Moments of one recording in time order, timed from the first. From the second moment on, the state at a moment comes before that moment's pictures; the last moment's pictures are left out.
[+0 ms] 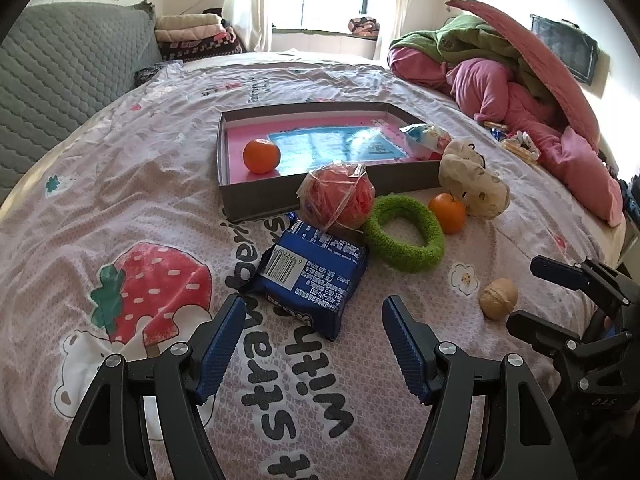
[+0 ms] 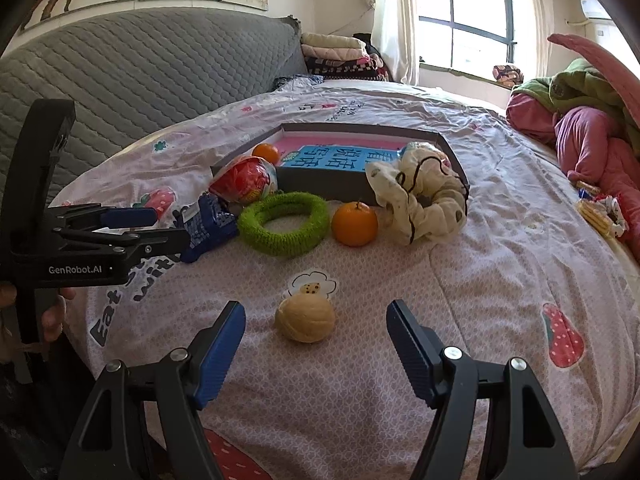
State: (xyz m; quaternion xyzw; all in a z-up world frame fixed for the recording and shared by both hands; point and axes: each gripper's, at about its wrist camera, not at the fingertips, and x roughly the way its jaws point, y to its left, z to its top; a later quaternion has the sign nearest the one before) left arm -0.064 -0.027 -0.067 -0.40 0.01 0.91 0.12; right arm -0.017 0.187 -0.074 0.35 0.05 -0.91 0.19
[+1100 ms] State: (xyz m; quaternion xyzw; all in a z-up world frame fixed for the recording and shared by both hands) left arm -0.106 -0.022 -0.088 -0.41 0.03 0.90 0.12; right arm -0.031 0.182 -0.096 0.36 0.05 -0.91 0.20
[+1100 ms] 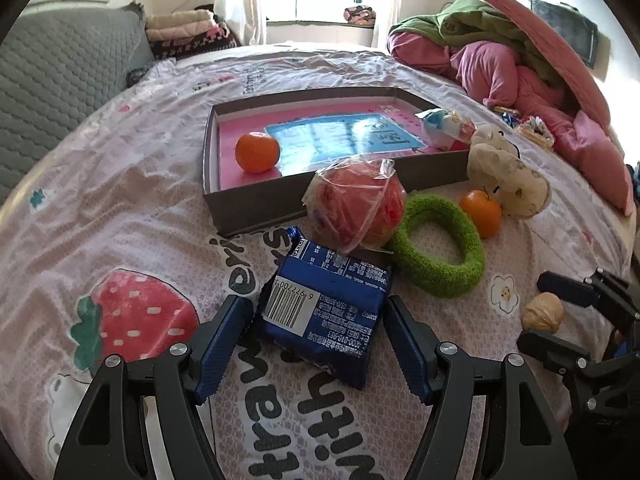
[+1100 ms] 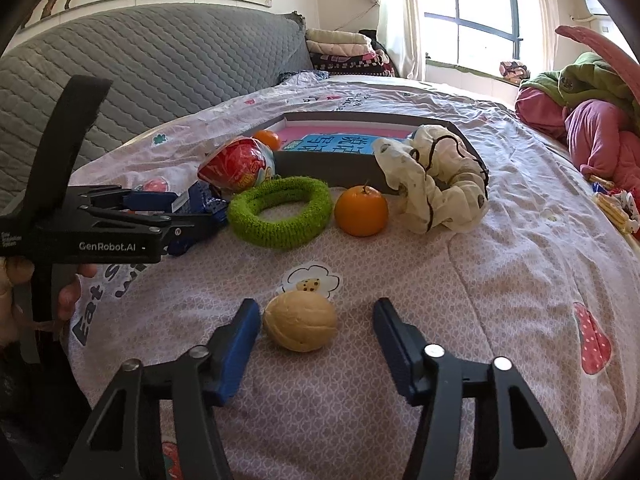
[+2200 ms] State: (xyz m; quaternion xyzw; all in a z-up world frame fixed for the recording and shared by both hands) left arm -0.105 -0.017 -0.090 -0.40 0.02 0.90 0.14; right arm -0.035 0.188 -0.099 0.36 0.04 -0.91 0.22
